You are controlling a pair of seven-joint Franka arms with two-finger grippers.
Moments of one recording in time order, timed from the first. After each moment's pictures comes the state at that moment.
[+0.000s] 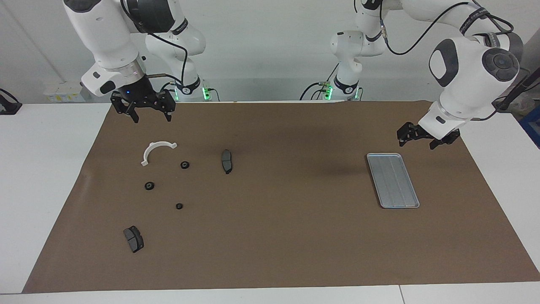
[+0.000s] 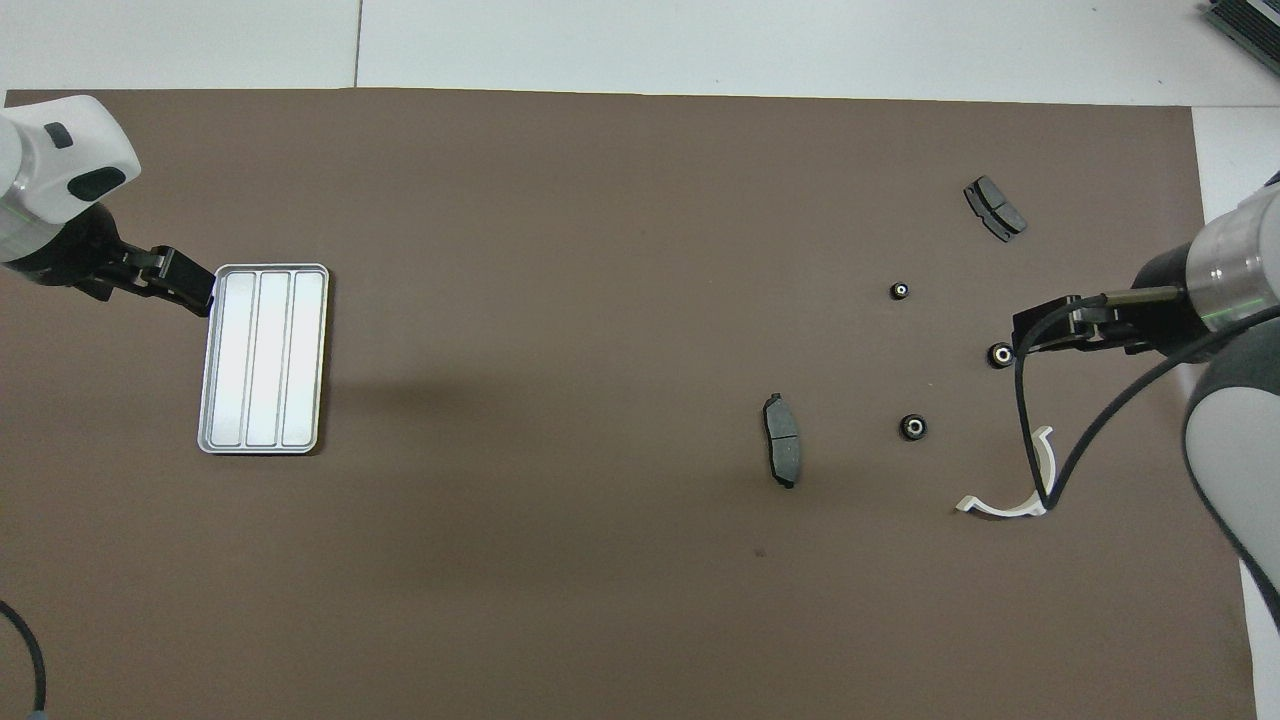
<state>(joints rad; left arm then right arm) -0.08 0.23 0.04 -1.48 0.03 1.58 0.18 0.04 -0.02 0.05 -1.66 0.01 1.61 0.08</state>
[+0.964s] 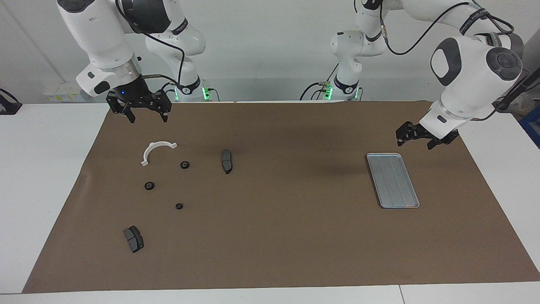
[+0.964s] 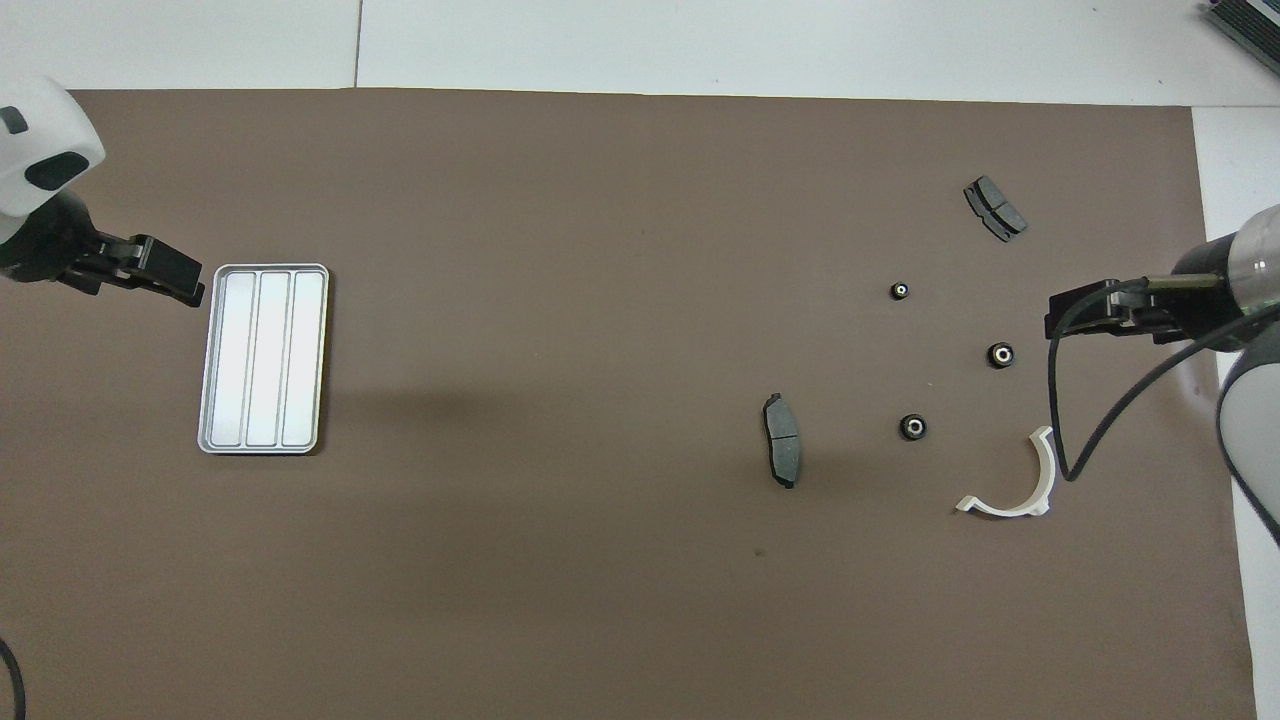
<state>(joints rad) -0.08 0.17 0.05 -1.47 -0.03 1.57 0.13 -0.03 -0.03 0.04 -1.73 0.02 1.72 0.08</state>
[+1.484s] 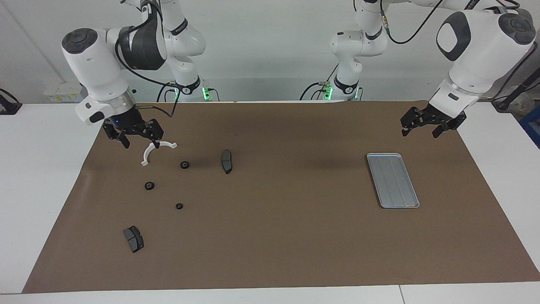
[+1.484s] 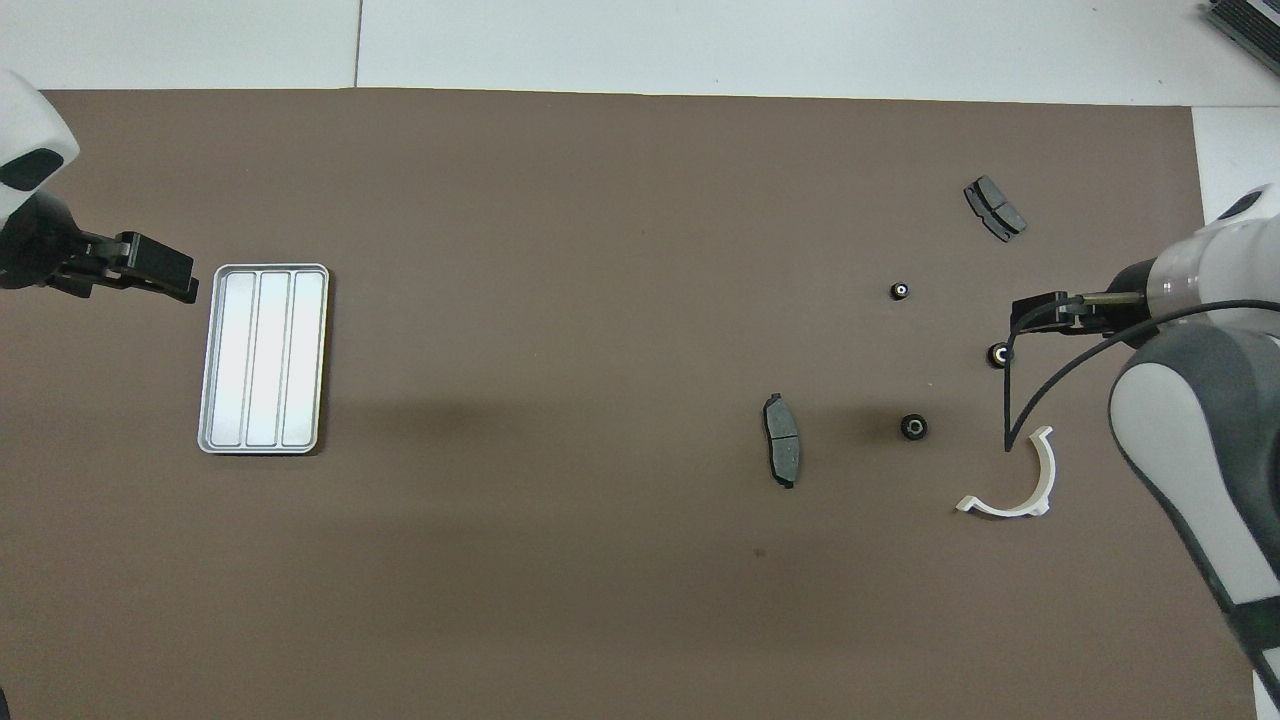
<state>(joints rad) -0.08 0.14 0.05 -1.53 -0.03 1.63 0.10 -0.08 0.03 0.04 -1.94 0.02 2.05 0.00</state>
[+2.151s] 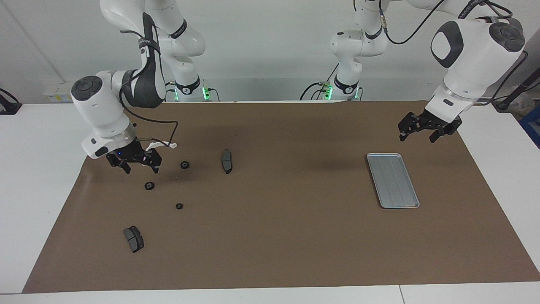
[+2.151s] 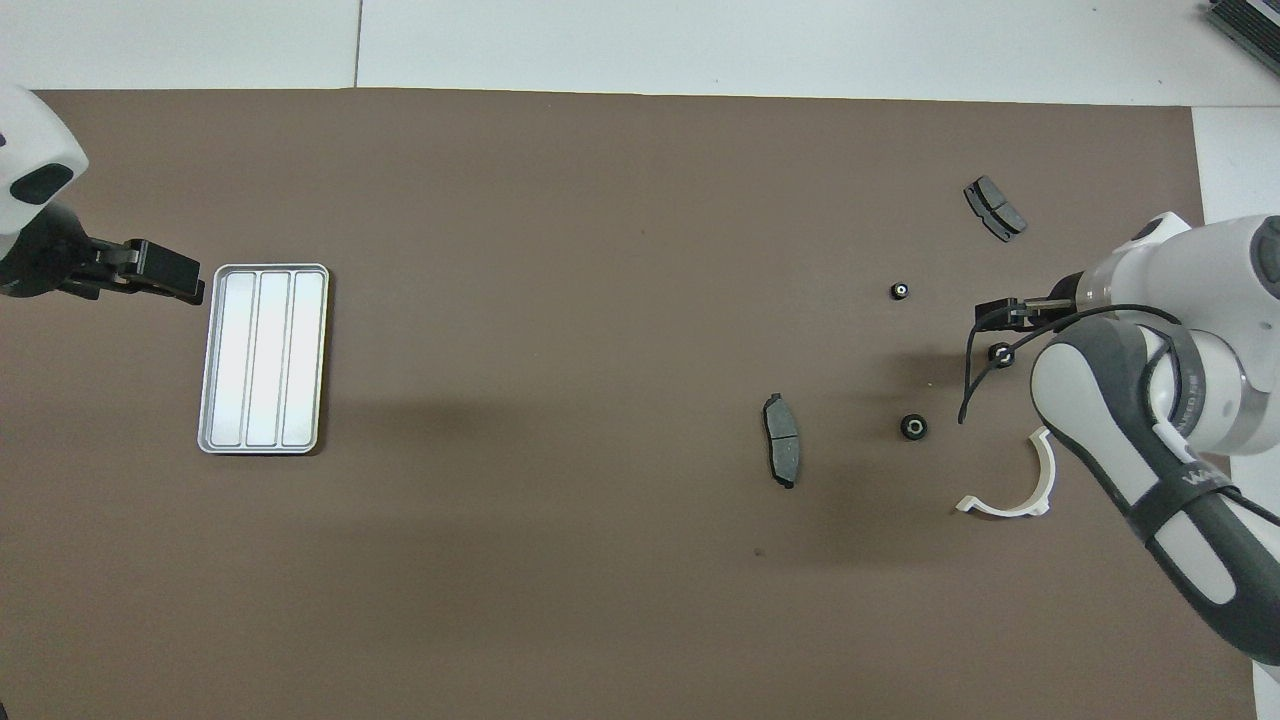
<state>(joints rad) -0.08 0.11 0.05 -1.58 -0.03 1.68 0.09 -0.12 0.23 0.04 -2.02 0.02 2.32 -0.07</state>
